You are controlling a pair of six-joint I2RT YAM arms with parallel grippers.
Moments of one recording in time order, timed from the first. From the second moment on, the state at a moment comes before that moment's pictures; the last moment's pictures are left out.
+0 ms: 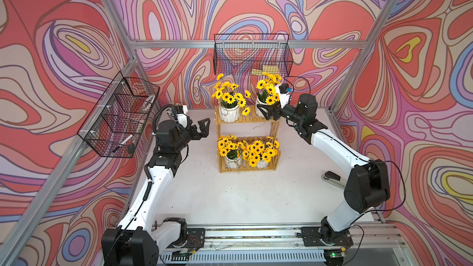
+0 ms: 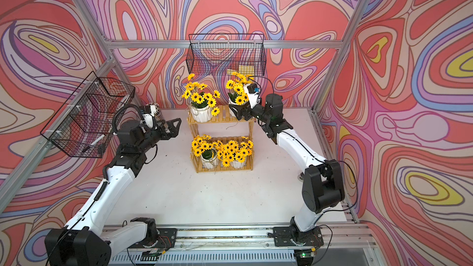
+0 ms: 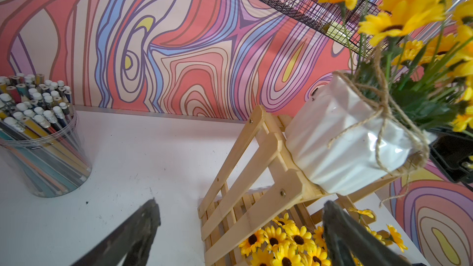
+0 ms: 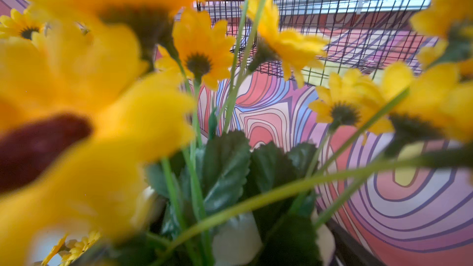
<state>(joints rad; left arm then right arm) -0.05 1.12 0.92 -0.01 0.33 -0.35 0.31 1.67 1.38 0.24 -0.54 -0.04</state>
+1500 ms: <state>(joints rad) -0.05 1.10 0.92 -0.01 0.33 -0.34 0.34 1.61 1.29 0.33 -0.45 -0.04</state>
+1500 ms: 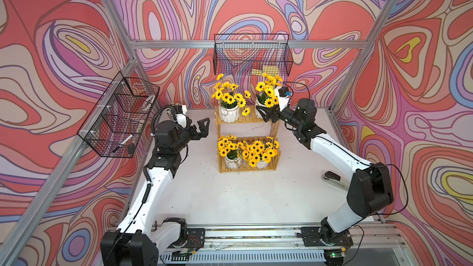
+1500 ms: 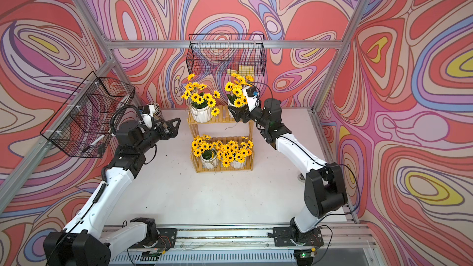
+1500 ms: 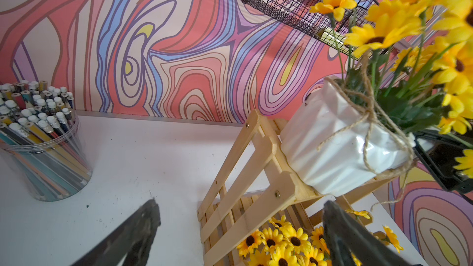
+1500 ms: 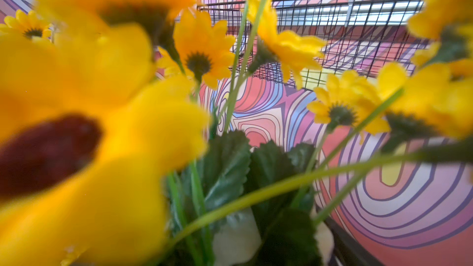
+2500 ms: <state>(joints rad) -0.05 1.10 0.96 -0.01 0.33 -0.32 0.54 1.26 1.03 0.15 -0.41 -0.06</state>
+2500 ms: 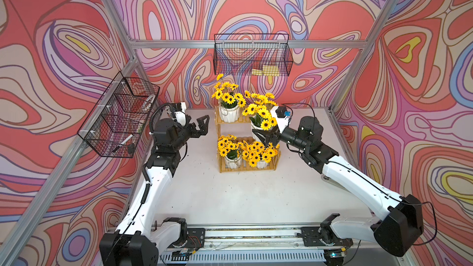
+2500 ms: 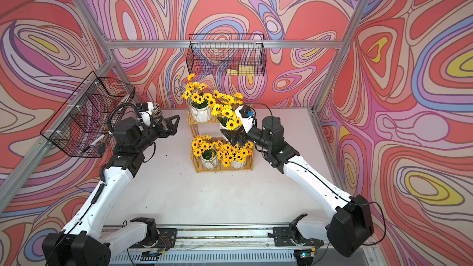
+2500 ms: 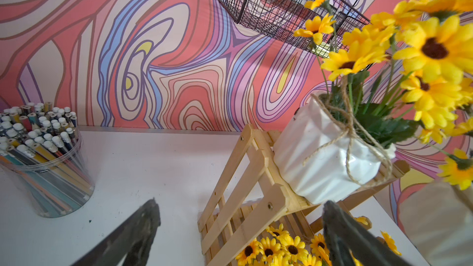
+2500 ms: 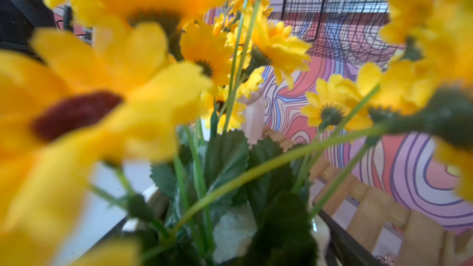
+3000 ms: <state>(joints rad) -0.05 1.05 0.97 -0.01 0.35 -0.32 0.69 1.21 0.87 0.24 -0.45 0.03</state>
